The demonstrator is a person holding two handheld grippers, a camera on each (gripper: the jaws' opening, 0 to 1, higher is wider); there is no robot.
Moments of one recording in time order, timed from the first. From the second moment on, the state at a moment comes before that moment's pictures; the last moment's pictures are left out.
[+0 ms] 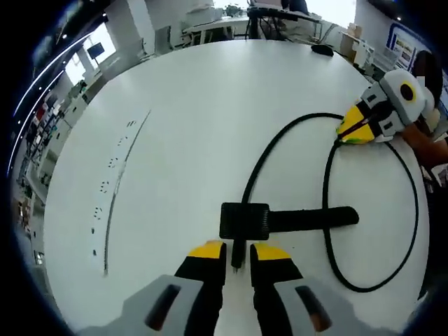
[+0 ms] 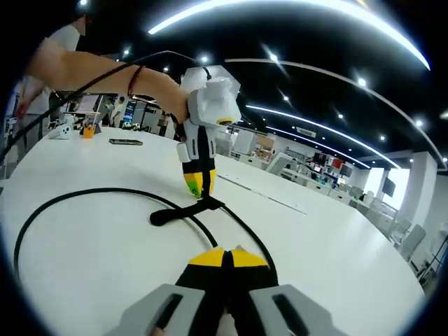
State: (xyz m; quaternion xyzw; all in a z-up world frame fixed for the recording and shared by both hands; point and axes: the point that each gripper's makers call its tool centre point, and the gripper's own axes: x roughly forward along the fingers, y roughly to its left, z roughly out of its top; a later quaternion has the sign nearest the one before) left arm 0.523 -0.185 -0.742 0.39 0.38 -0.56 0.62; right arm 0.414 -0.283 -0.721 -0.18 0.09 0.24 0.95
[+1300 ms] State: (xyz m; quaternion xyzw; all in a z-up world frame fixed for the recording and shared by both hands) left arm 0.489 -0.148 -0.713 0.26 0.38 -0.51 0.73; right arm 0.414 -0.283 -0.722 -0.19 0.09 0.23 0.95
